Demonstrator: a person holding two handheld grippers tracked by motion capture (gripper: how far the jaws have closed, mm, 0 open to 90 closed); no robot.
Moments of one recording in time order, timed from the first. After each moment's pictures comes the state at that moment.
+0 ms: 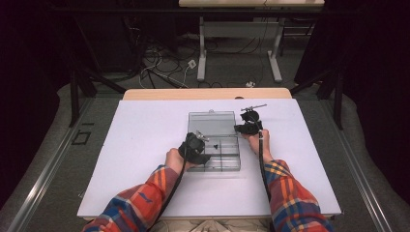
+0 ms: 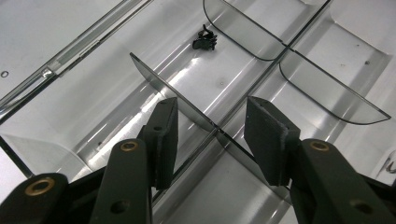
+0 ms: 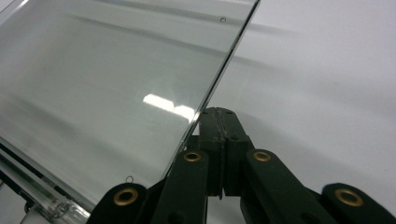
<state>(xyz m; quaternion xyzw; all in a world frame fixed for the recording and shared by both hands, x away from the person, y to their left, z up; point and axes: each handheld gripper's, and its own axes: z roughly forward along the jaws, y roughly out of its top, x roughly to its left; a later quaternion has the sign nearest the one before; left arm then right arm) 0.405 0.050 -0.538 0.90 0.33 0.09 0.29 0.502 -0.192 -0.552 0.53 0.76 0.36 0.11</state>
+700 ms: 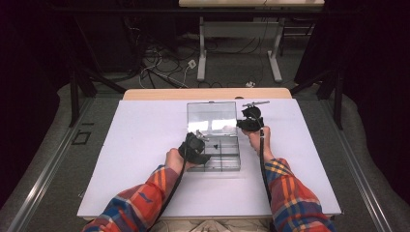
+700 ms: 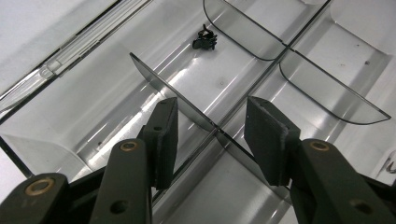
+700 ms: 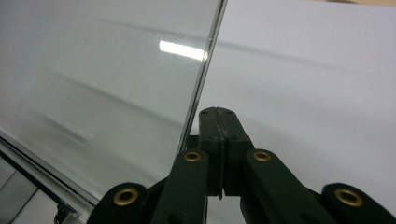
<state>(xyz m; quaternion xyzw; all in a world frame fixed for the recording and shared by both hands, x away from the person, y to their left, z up) 0.405 0.050 -0.538 0.90 0.33 0.09 0.29 0.499 -0.193 -0.532 0.52 0.75 0.39 0.14</state>
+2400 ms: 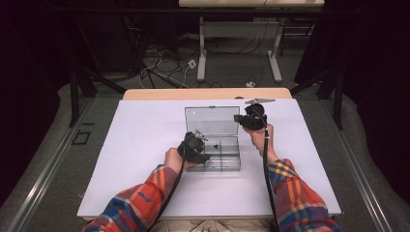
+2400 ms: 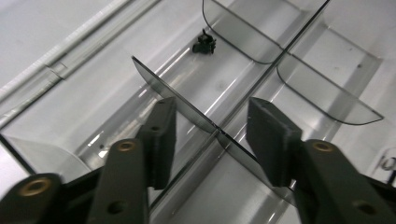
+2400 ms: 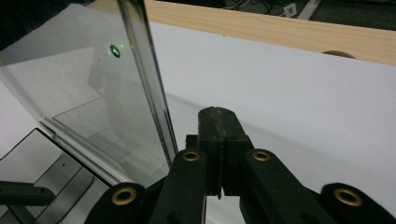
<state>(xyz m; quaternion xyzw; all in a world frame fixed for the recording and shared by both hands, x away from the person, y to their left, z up) 0.408 0.055 -0.534 0.89 0.32 0.08 0.30 0.479 -0.193 -0.500 0.48 0.74 0.44 0.15</state>
